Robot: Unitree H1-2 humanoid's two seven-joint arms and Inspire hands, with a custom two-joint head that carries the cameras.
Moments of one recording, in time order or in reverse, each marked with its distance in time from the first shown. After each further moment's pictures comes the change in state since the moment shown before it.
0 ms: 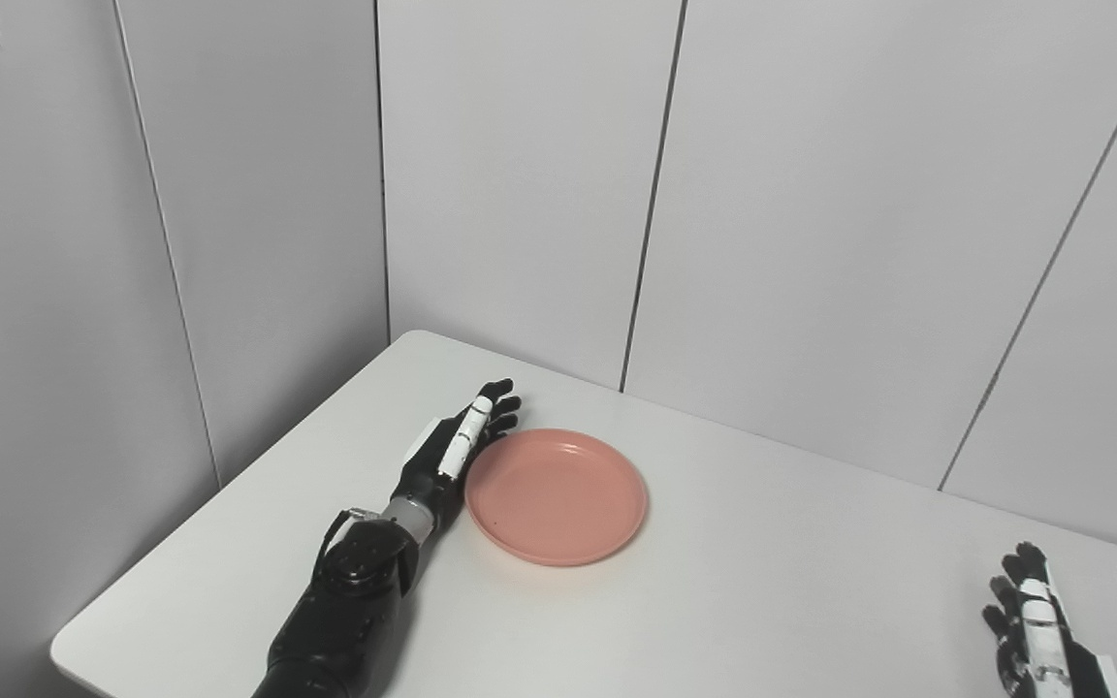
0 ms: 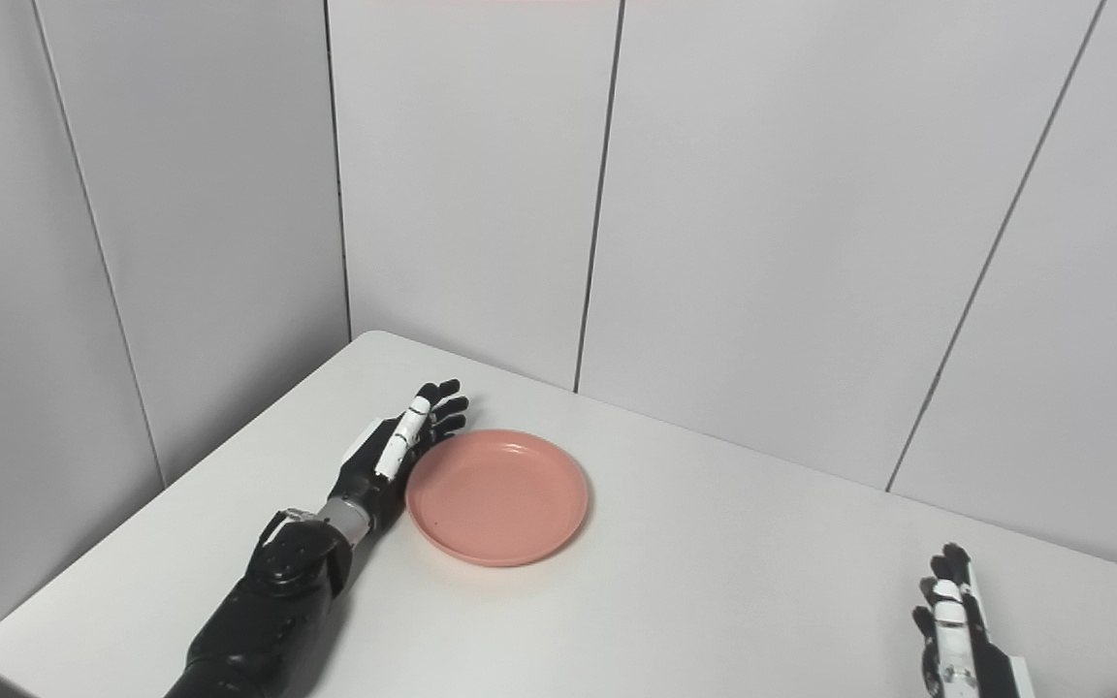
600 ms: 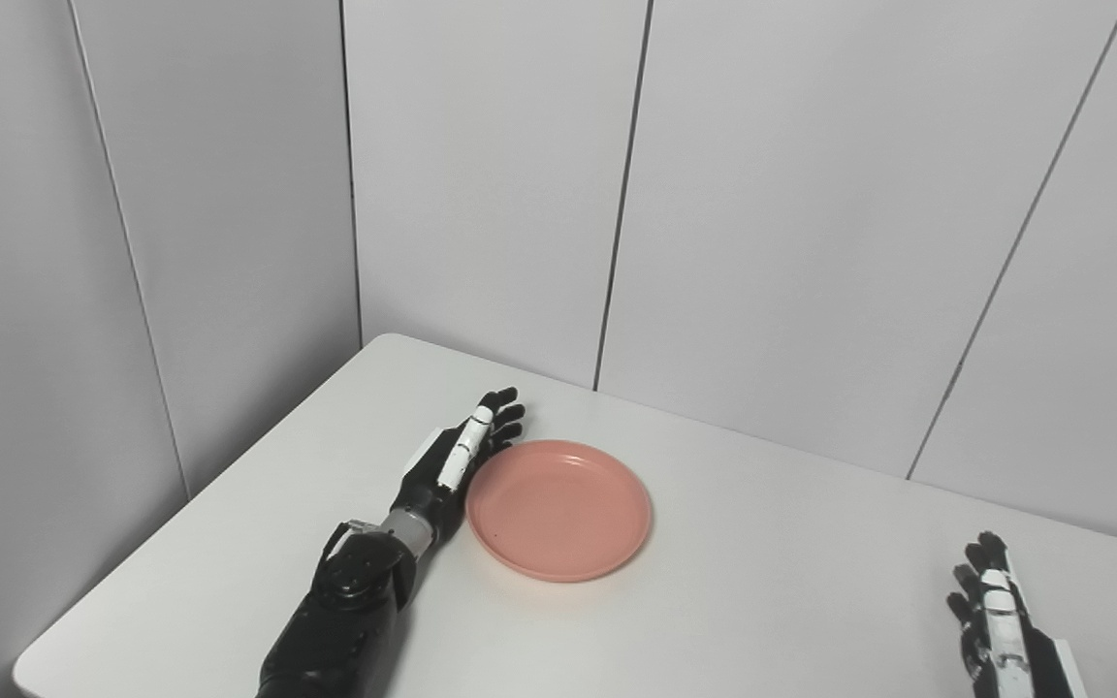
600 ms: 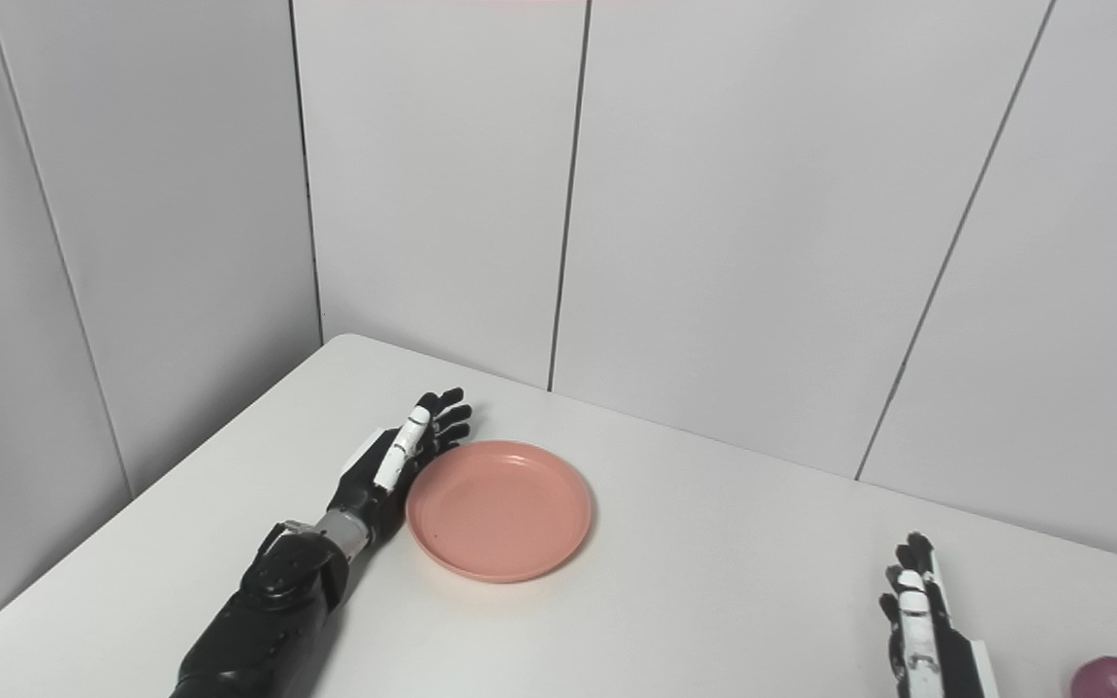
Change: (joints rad) left arm -0.005 -0.020 -0.025 -0.001 -0.022 0.001 -0.038; right arm -0.009 0.001 -0.002 0.068 0.009 -0.070 0.014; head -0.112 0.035
